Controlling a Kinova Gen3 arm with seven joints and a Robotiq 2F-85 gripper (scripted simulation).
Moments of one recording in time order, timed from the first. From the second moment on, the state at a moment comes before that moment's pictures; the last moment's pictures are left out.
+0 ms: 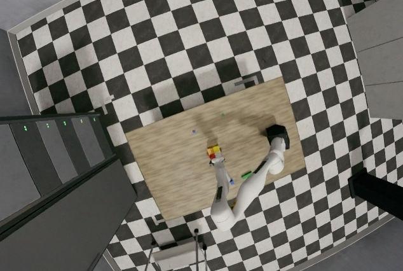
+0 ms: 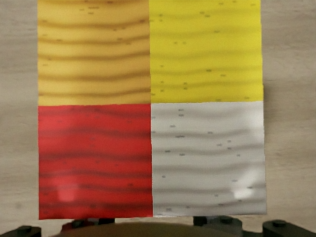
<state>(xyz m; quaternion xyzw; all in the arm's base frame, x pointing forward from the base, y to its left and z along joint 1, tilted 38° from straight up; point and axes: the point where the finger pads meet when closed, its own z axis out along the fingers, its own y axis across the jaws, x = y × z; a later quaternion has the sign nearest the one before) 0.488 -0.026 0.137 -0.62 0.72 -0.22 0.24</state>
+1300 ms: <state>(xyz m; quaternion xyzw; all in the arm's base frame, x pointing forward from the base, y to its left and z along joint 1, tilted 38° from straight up) 0.488 -0.018 0.138 -0.62 0.72 -0.22 0.24</state>
